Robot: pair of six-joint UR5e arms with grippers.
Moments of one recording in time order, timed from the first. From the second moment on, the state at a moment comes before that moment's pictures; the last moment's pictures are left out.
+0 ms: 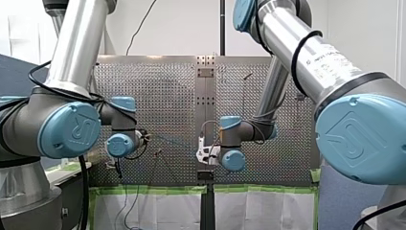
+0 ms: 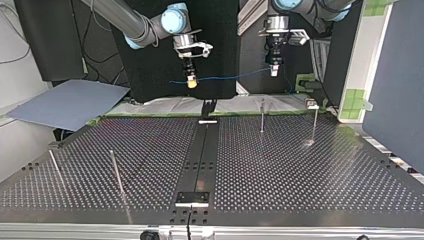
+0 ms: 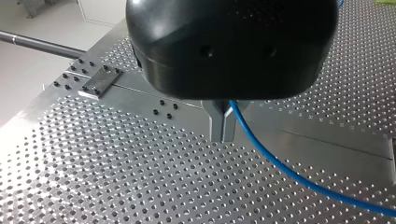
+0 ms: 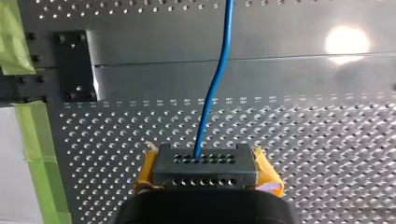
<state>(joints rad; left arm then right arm) -0.24 -1.88 -2.53 -1.86 -1.81 -1.91 2.32 -0.81 1.88 -1.01 1.77 1.64</state>
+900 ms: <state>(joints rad) -0.20 -2.12 -2.45 -1.65 -1.76 -1.97 2.27 -0.76 1.80 -1.03 1.67 1.64</state>
